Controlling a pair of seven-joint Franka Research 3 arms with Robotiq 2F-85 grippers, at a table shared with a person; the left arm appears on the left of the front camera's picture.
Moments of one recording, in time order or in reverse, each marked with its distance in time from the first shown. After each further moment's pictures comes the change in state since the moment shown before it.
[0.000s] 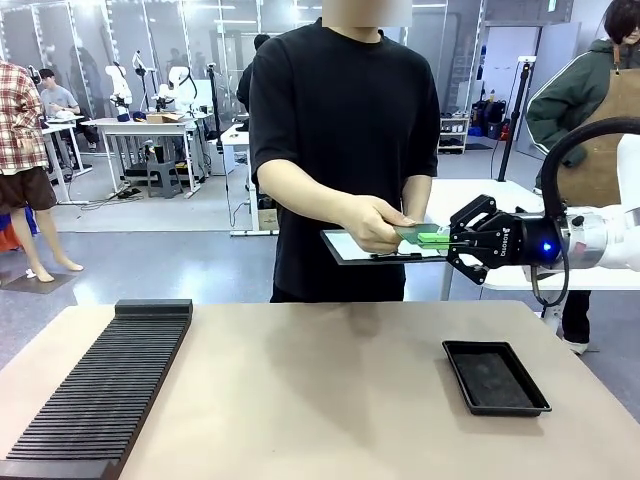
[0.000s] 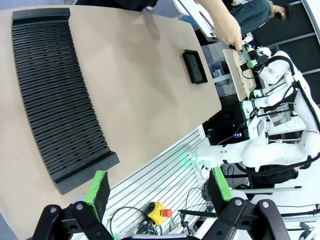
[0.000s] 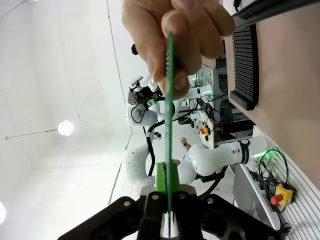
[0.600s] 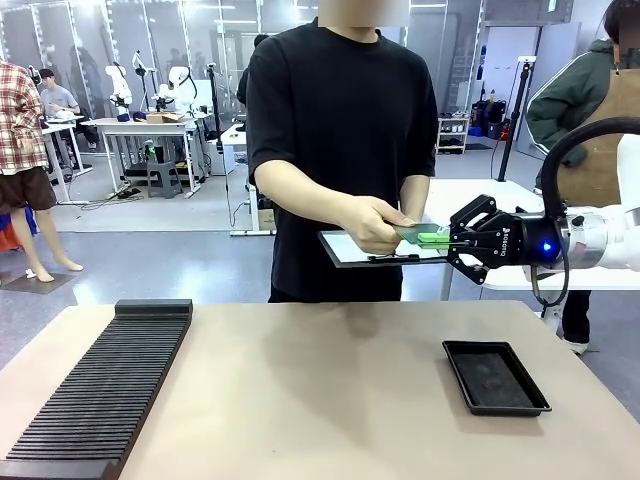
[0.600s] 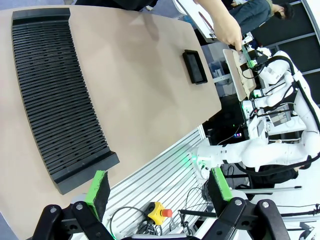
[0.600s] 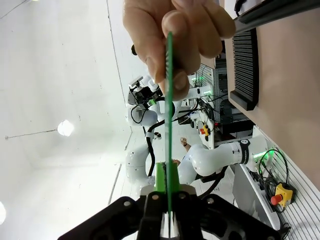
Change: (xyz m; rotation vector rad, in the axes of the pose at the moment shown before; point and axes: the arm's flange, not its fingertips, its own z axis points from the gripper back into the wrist) left arm 0.000 0.000 0.000 0.000 0.000 0.000; right arm 0.000 0.000 0.000 0.000 -0.001 0.000
